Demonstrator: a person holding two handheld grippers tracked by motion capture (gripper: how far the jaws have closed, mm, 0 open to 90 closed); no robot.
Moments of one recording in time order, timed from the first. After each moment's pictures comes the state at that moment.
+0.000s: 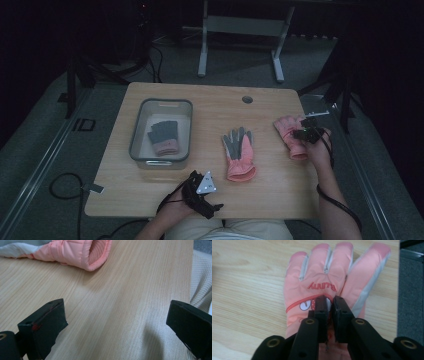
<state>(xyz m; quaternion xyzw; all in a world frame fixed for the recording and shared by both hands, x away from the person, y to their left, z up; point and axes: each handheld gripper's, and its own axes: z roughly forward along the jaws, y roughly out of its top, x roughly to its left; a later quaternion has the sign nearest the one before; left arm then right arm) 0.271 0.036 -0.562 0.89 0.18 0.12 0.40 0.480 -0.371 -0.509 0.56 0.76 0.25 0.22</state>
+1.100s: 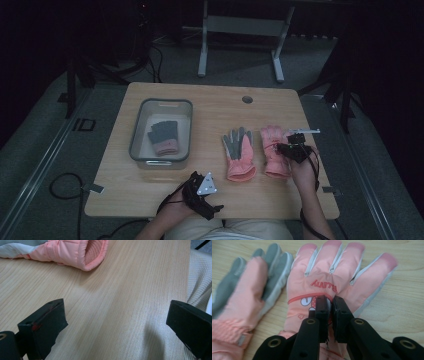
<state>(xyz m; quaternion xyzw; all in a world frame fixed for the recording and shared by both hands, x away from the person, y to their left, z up) 0.269 0.034 -0.563 0.89 0.18 0.11 0.41 0.394 -0.301 -0.498 0.57 0.74 0.30 0.19</state>
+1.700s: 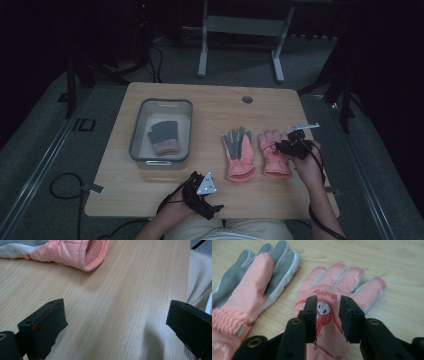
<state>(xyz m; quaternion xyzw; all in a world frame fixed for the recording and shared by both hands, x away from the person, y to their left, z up) 0.270 0.035 -0.562 0.89 0.18 0.11 0.40 0.403 -0.304 -0.487 0.51 0.79 0.29 0.19</state>
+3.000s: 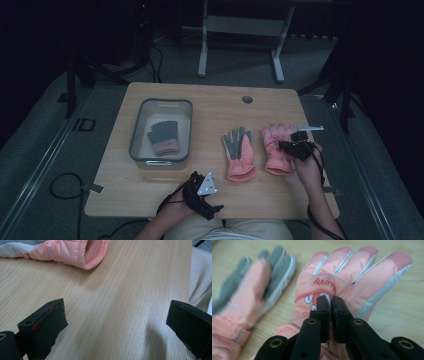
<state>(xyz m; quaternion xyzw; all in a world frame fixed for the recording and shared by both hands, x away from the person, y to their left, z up) 0.269 0.034 -0.564 0.89 0.18 0.12 0.40 0.400 -0.311 -0.490 0.53 0.76 0.32 0.19</state>
